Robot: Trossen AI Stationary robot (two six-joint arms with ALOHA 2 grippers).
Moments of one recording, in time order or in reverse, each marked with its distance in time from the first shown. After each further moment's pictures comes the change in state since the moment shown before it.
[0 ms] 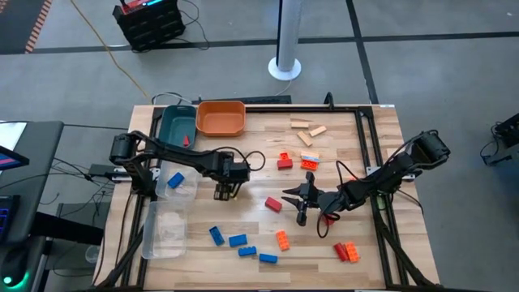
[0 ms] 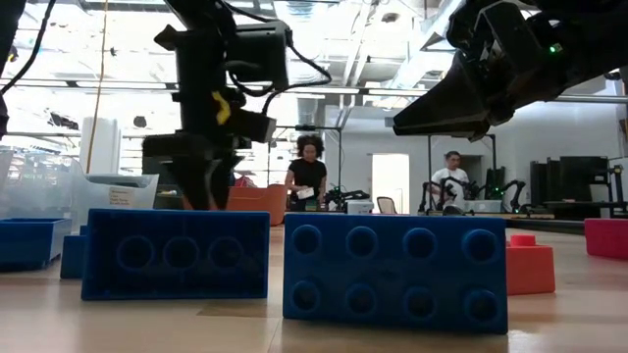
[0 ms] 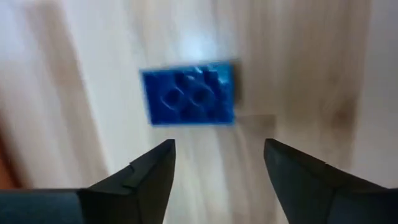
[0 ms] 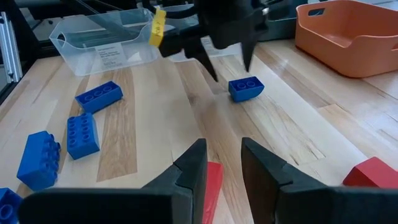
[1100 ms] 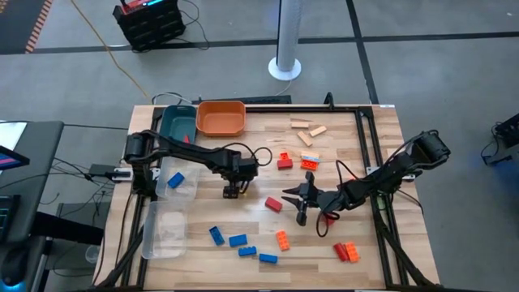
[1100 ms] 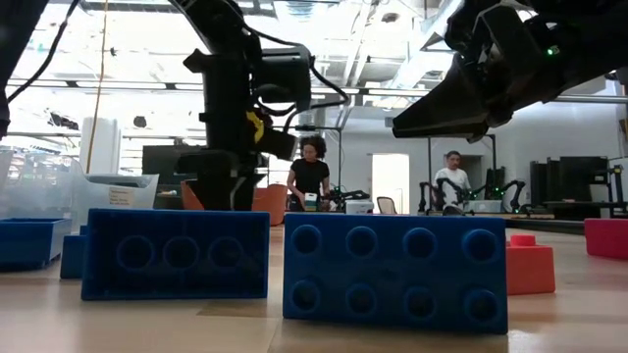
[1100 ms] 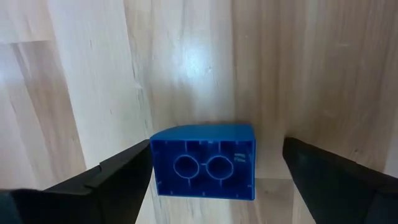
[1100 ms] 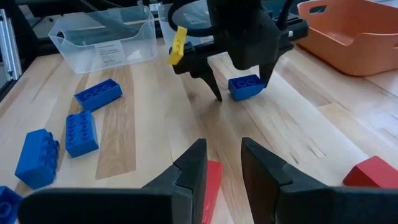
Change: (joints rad) left arm 0.057 0.146 0.067 0.054 0.075 0.006; right arm -0.004 0.000 0.000 -0.006 -0.016 -0.001
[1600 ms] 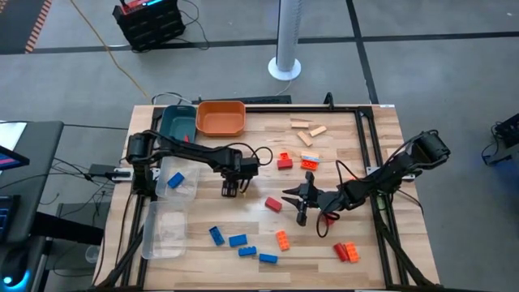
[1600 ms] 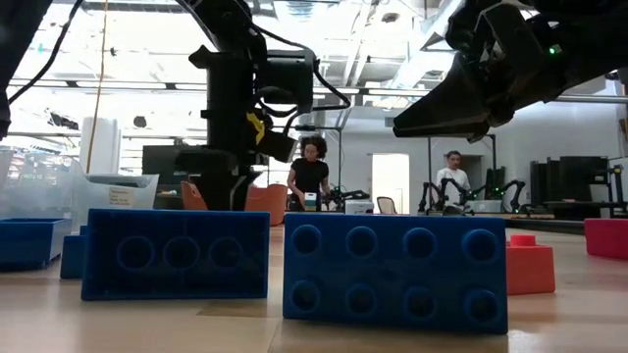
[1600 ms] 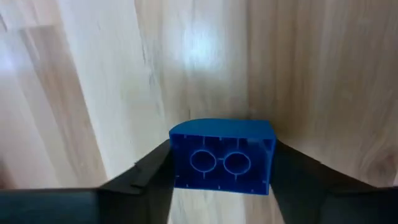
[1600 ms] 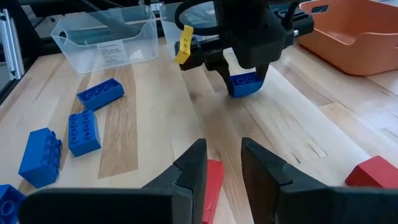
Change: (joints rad) left arm 0.000 0.002 0.057 -0.119 -0.014 0.005; right arm 0.000 0.000 0.000 -0.001 0.000 0.002
